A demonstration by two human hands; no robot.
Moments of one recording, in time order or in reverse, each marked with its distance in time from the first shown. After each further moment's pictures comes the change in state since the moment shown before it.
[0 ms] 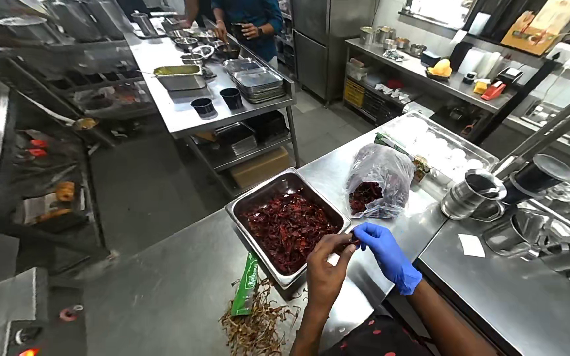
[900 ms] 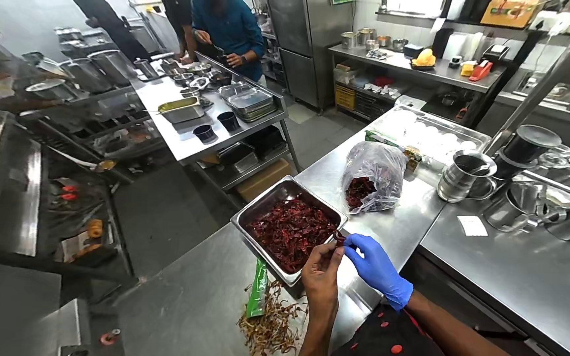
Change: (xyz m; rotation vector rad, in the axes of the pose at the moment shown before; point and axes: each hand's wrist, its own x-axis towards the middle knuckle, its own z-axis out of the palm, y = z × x) left_hand -0.032 0.020 0.001 -0.324 0.172 -0.174; right_hand -0.028 0.020 0.029 -0.530 0.111 -0.448
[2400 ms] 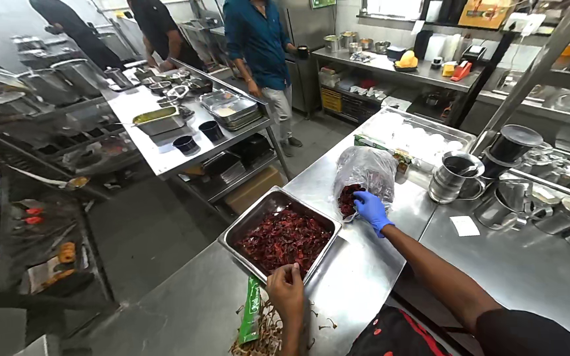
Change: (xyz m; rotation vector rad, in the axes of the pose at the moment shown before) left_hand 0.050 -0.079 -0.099 1.048 0.198 0.192; right_hand 0.137 0.169 -0.027 -0.441 0.080 0.377
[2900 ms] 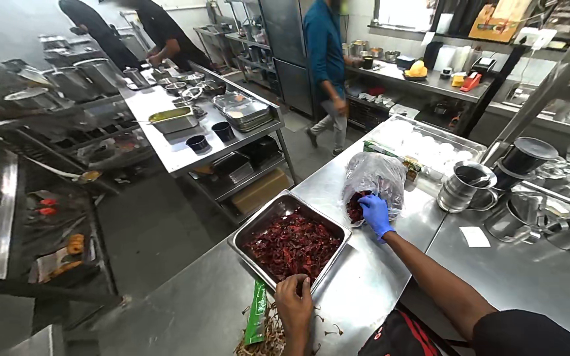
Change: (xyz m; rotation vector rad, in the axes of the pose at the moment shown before) left_hand -0.015 -0.014 -0.011 0.018 -0.089 0.109; right_hand 0.012 0.006 0.030 -0.047 0.198 -0.178
